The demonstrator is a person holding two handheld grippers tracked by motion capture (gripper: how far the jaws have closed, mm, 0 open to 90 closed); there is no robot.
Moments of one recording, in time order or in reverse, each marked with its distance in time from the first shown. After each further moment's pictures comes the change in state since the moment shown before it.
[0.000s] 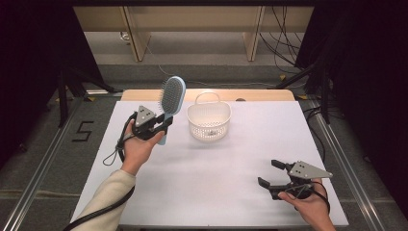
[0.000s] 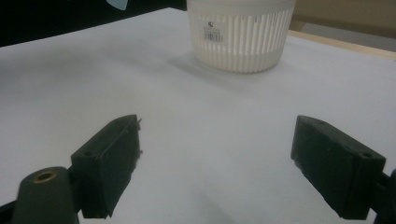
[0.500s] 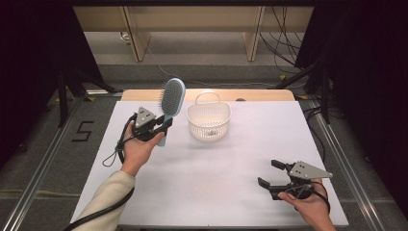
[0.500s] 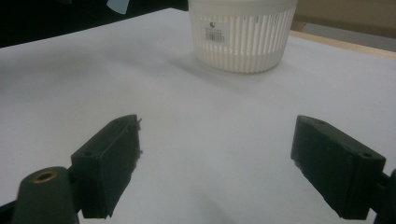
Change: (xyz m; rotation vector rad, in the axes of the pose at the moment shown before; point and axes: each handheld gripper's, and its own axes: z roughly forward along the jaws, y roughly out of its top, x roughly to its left) left arm 0.000 -0.004 0.000 0.016 -0.003 -0.002; right arm 0.001 0.000 0.000 -0.002 0.004 -0.002
